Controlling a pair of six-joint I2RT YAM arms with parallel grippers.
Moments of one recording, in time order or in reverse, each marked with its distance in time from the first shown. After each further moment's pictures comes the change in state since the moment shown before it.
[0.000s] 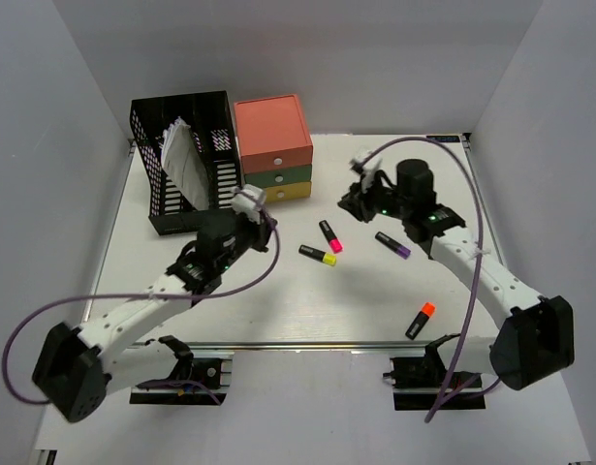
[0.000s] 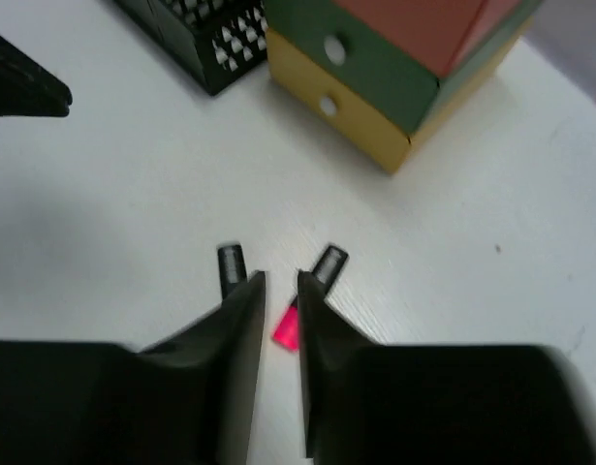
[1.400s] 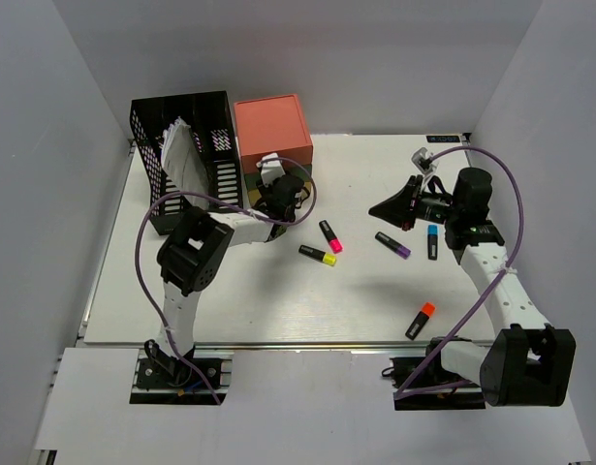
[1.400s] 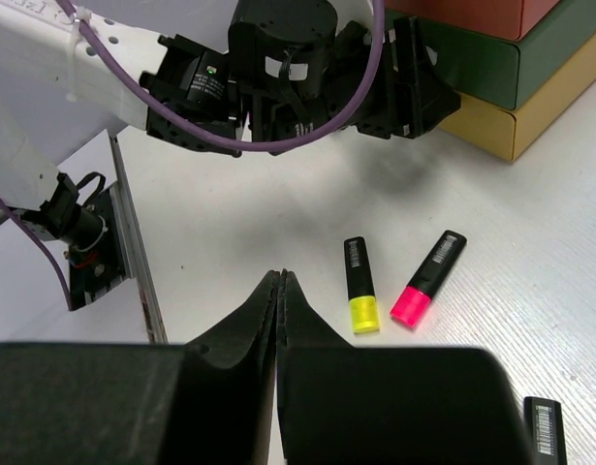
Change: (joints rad) left arm 0.038 1.069 0.618 0.137 -0.613 -0.483; right arm -0.442 -0.139 -0.195 0.164 -0.659 0.473
